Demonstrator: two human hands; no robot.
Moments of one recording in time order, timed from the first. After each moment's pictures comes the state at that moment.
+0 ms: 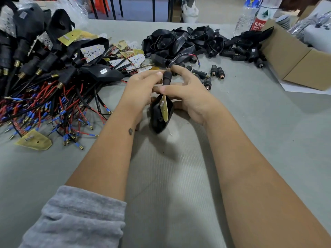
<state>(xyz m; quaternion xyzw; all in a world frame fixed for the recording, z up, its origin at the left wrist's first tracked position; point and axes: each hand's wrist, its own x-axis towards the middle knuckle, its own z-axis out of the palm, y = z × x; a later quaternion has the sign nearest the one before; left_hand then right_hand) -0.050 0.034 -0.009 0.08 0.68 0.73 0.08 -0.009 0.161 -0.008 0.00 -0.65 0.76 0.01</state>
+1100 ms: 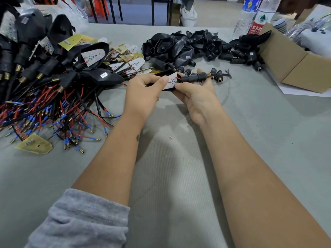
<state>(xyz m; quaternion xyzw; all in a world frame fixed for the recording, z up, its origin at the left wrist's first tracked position) -0.052 0.039 -0.020 0.12 0.74 0.66 -0.05 -0.021 0.163 -0.014 -0.07 -0.46 0.87 0.15</state>
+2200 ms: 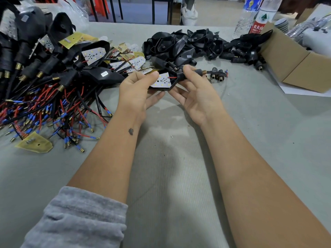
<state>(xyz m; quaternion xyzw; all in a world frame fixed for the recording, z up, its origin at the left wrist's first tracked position) -0.051 0.034 -0.014 0.00 0.54 0.84 0.06 -0.019 0.167 -0.014 -0.06 -0.44 0.89 0.08</state>
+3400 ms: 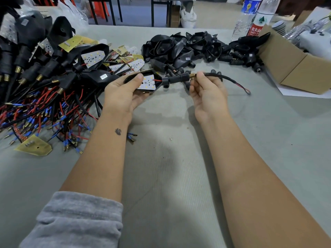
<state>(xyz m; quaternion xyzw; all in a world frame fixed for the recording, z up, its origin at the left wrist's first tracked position) -0.065 0.011 -0.017 -0.02 0.54 0.84 0.04 -0.022 0.179 -0.015 -0.17 -0.41 0.86 0.24</state>
